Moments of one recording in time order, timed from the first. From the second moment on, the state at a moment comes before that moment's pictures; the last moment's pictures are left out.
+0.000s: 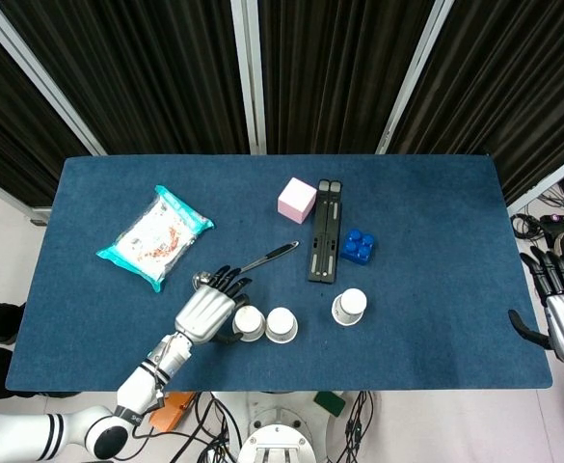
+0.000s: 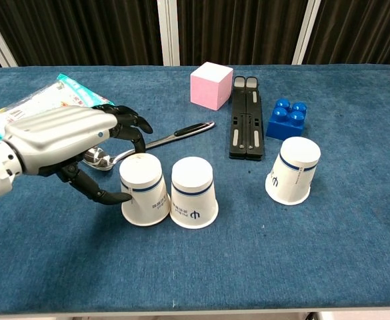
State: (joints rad) left arm -0.56 -1.59 -0.07 -1.72 1.32 1.05 0.57; right arm 0.11 -1.00 0.06 -1.60 -1.54 1.48 0.12
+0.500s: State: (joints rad) left arm -0.55 -1.56 -0.04 -1.74 1.32 1.08 0.57; right arm 0.18 -1.00 0.05 -1.63 -1.57 1.37 0.09
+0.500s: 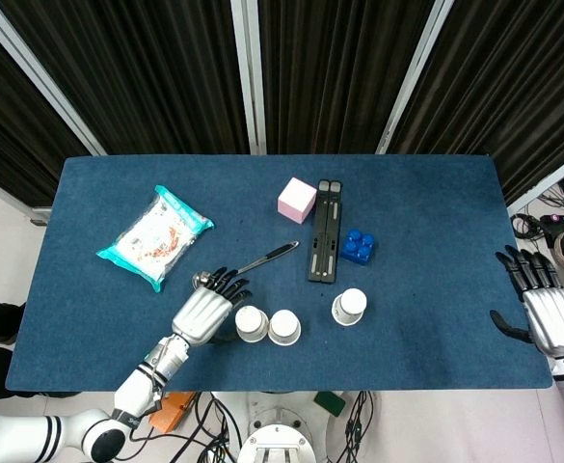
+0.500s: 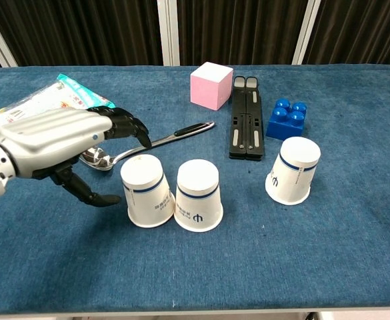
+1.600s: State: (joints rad) left arm -0.35 -1.36 0.01 -1.72 1.45 1.34 0.31; right arm 0.67 -1.24 0.09 -1.69 -1.36 0.71 -0.20
